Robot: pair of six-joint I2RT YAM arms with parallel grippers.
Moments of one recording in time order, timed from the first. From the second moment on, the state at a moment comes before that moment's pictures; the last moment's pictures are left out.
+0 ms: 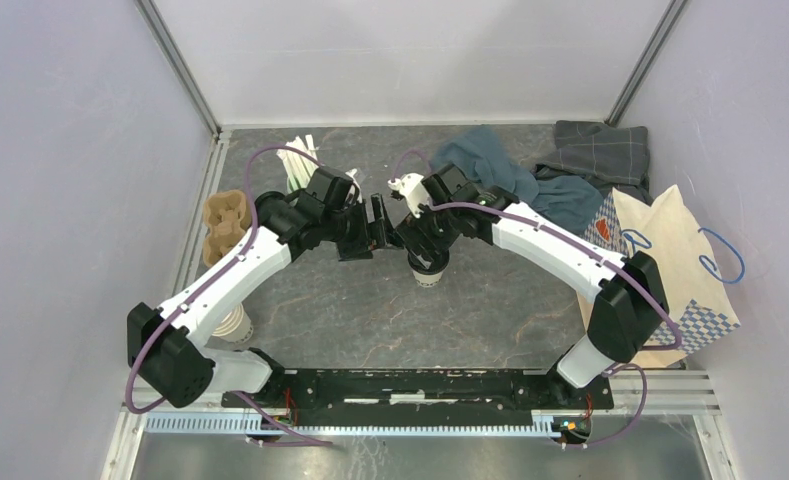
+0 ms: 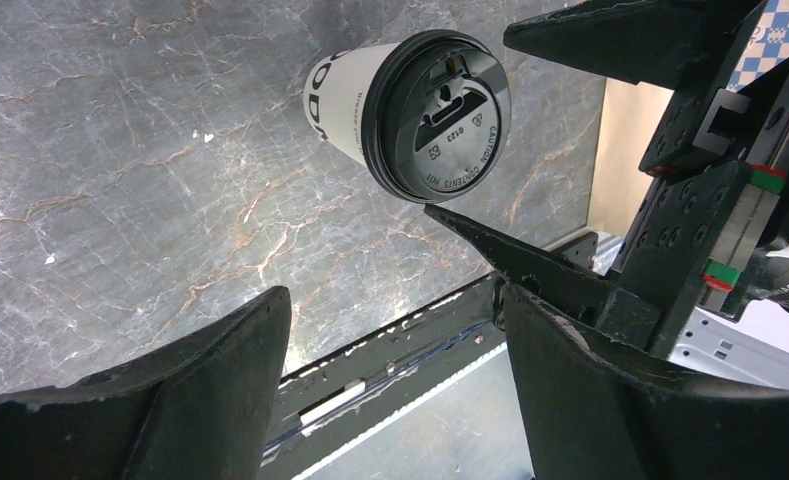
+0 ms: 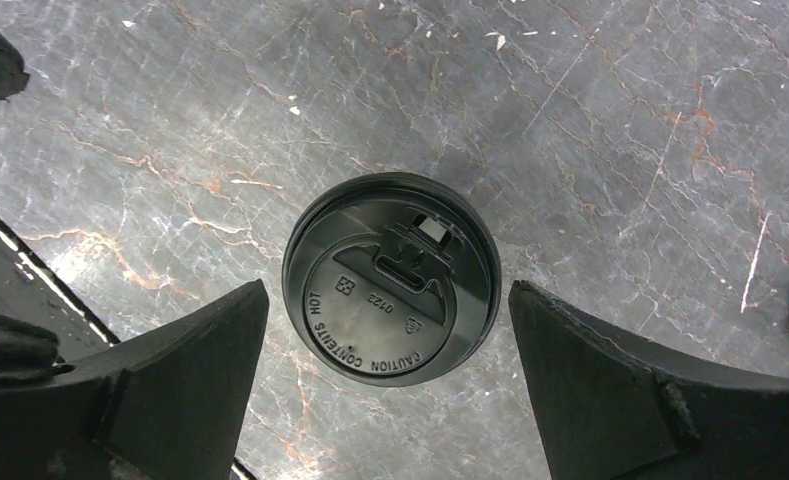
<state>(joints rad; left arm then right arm) -0.60 1.31 1.18 -0.71 0.26 -0.75 0.74 1.60 1.36 -0.70 -0.14 -0.13</state>
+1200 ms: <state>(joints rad) -0.59 1.31 1.16 -0.75 0.23 -0.74 0.78 1.61 1.29 -0.63 -0.04 -0.13</state>
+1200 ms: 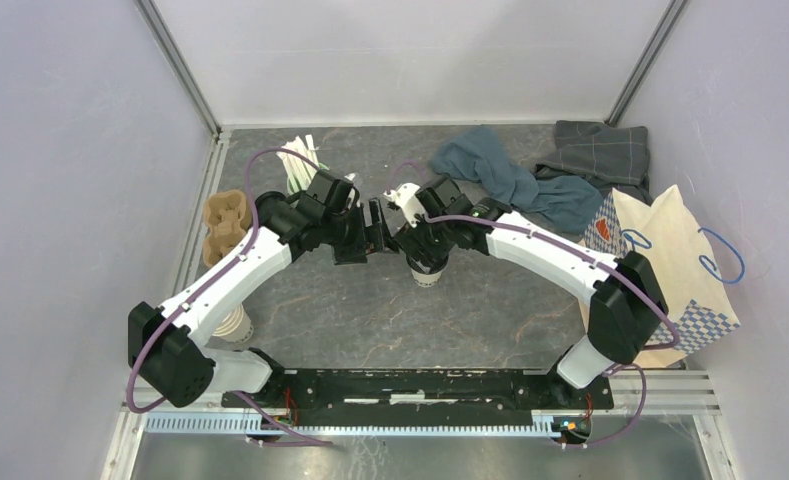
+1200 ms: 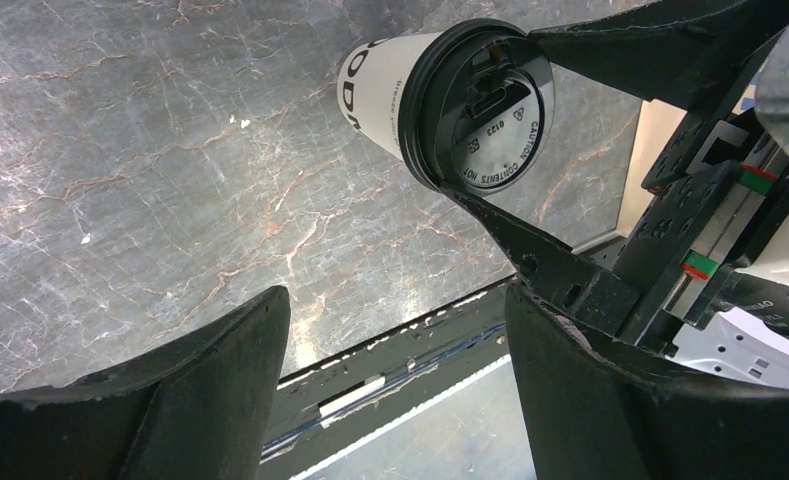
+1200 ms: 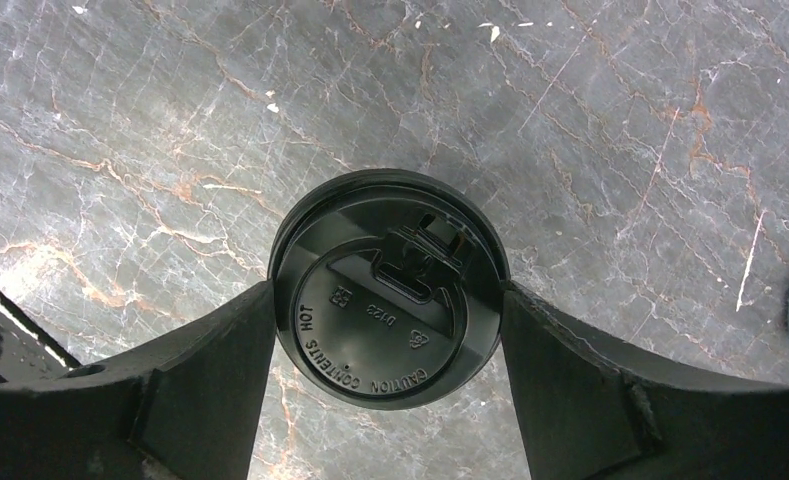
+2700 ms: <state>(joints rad) -0.59 1.28 1.10 -0.73 0.25 -0.74 0.46 1.54 1.05 -0.16 0.21 -0.02</state>
